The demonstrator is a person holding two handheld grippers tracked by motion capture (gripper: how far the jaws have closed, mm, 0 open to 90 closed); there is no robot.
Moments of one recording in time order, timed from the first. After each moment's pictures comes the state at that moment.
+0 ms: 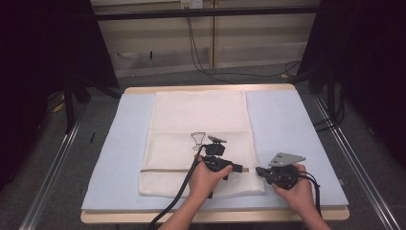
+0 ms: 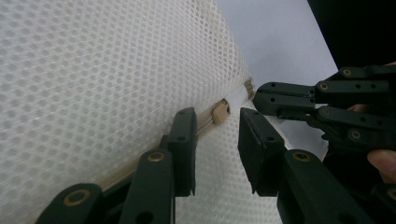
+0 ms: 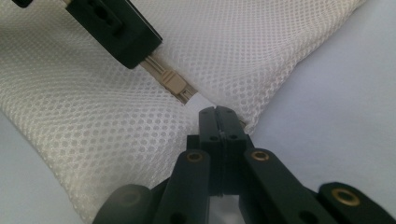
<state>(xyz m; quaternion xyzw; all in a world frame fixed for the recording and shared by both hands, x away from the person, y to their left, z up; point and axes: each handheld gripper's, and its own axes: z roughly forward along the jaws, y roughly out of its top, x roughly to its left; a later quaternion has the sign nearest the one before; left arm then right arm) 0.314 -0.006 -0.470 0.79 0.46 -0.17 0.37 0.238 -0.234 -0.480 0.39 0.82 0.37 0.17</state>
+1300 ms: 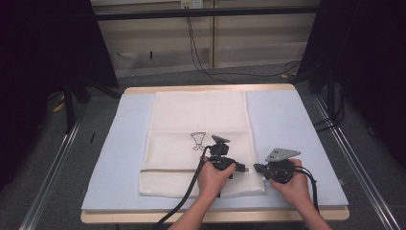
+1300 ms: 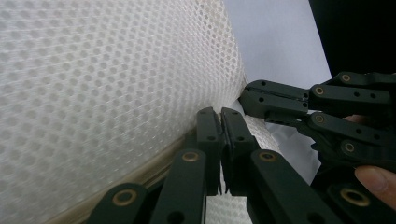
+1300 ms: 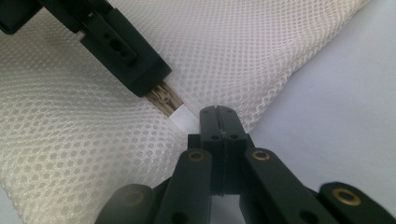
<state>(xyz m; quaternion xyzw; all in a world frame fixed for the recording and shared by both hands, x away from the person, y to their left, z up) 0.320 -0.015 -0.479 0.75 0.51 -0.21 0.37 0.254 -0.231 -0.481 0.39 0.83 0.35 0.17</state>
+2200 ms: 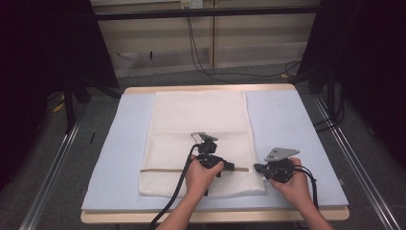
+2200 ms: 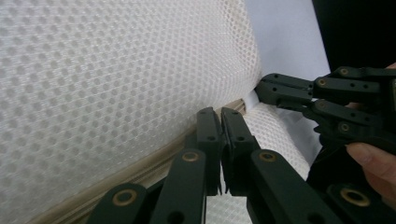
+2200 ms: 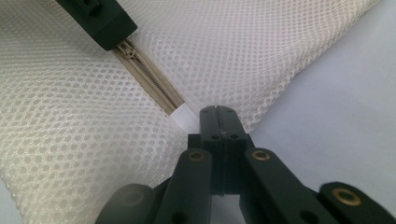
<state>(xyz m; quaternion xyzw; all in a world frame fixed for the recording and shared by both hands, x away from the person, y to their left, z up) 0.325 0.016 -0.473 0.75 0.52 -0.21 0.36 0.256 -0.231 -0.480 0.38 0.84 0.35 0.16</state>
